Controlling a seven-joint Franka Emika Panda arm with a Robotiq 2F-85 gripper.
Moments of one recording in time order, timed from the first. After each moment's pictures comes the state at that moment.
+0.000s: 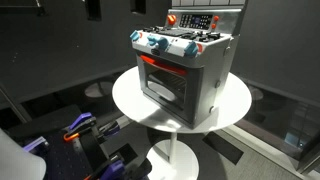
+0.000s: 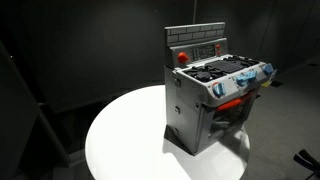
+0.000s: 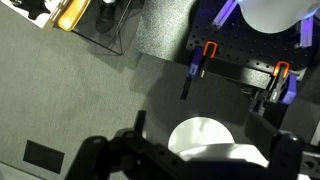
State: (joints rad) arm -0.09 -0.77 -0.12 -2.60 -0.32 1.65 -0.36
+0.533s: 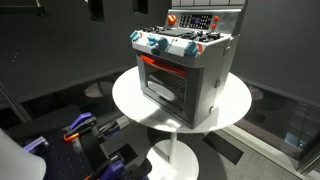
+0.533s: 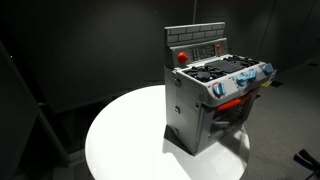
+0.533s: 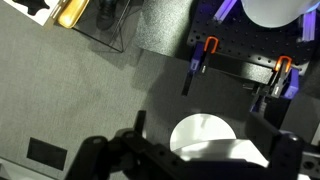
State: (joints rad) arm -0.08 -0.76 -0.13 -2.60 -0.32 1.67 -0.34
